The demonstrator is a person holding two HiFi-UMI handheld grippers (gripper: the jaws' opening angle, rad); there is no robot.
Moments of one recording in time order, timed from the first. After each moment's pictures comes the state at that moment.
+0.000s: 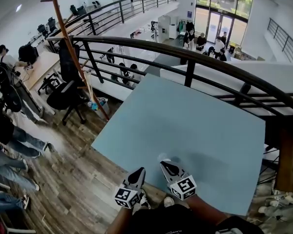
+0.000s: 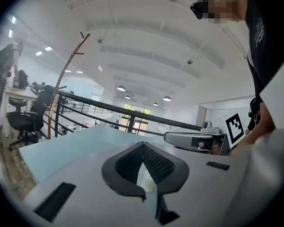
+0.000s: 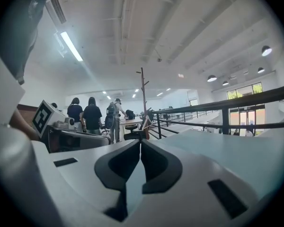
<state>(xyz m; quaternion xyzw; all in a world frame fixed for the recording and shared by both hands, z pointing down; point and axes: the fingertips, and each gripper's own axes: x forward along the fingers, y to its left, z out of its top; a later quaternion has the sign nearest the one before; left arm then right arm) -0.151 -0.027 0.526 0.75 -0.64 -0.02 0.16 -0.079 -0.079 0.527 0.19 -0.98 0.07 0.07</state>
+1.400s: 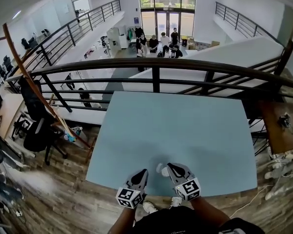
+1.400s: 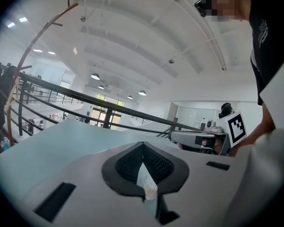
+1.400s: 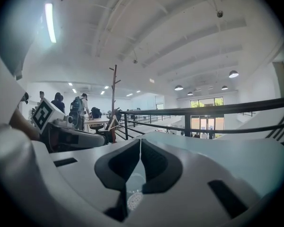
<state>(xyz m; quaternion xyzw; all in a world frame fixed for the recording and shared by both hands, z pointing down) -0.157 -0.098 0.531 0.87 -0.47 -0.01 0.17 -0.052 -0.117 0.523 0.41 -0.91 0.05 0.08</state>
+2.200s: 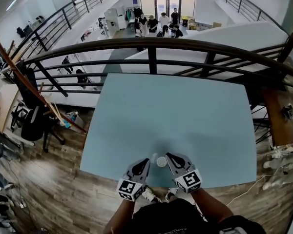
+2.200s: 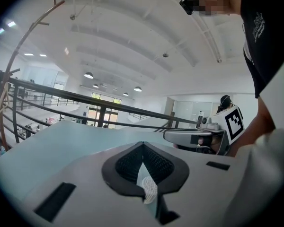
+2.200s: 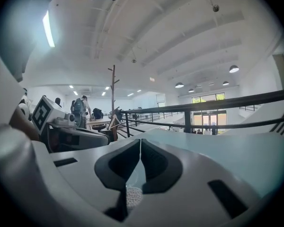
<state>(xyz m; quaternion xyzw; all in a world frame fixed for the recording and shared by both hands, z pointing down) -0.110 -0.114 0.543 0.88 -0.45 0.03 0.13 -0.023 -0.132 0.540 0.39 -0.92 0.07 0.07</state>
